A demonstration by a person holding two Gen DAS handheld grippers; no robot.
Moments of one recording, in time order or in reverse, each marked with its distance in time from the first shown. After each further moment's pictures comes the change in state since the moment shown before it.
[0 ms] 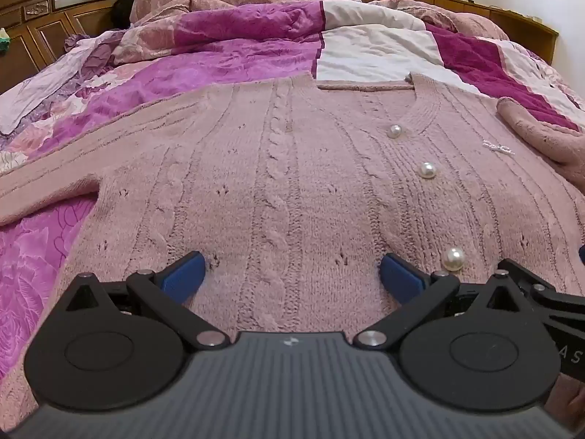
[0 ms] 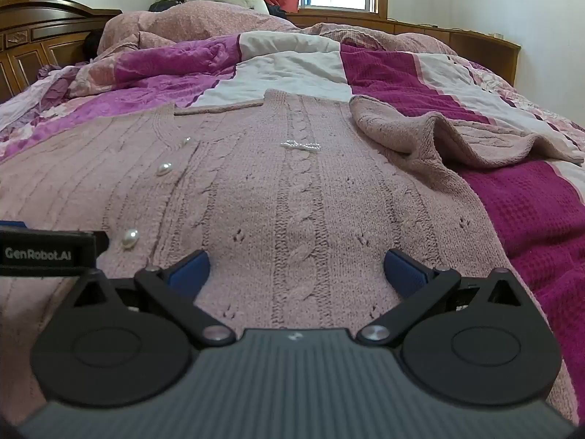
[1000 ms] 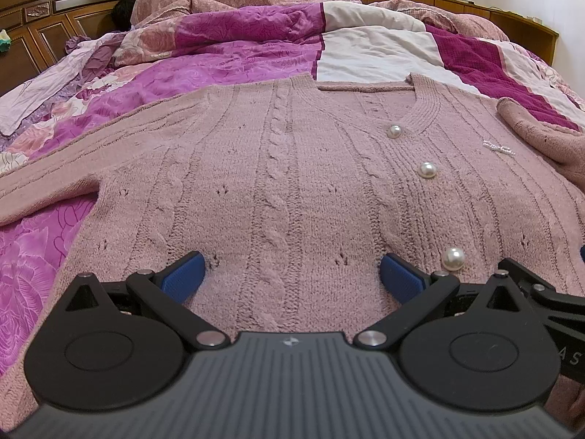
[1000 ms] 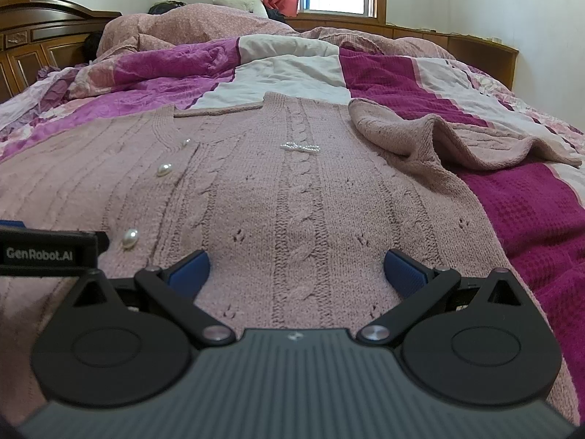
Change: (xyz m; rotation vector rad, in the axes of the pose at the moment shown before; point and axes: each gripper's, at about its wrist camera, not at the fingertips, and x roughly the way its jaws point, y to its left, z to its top) left arm -0.003 -0.001 0.000 0.003 -0.009 0.003; right arm -0.002 0.001 -0.001 0.000 -0.009 -0.002
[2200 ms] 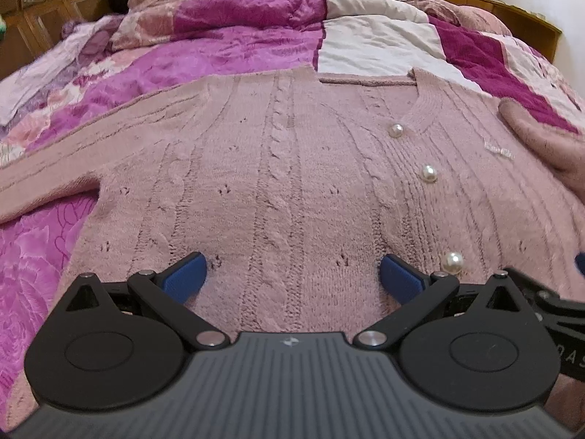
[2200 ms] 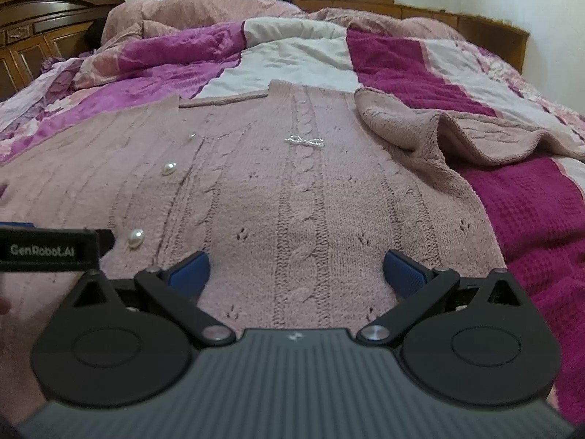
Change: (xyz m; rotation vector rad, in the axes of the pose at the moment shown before) left arm 0.001 0.008 0.016 -0.035 0.072 -0.023; right arm -0.002 -0.006 0.018 0.010 0.091 0.044
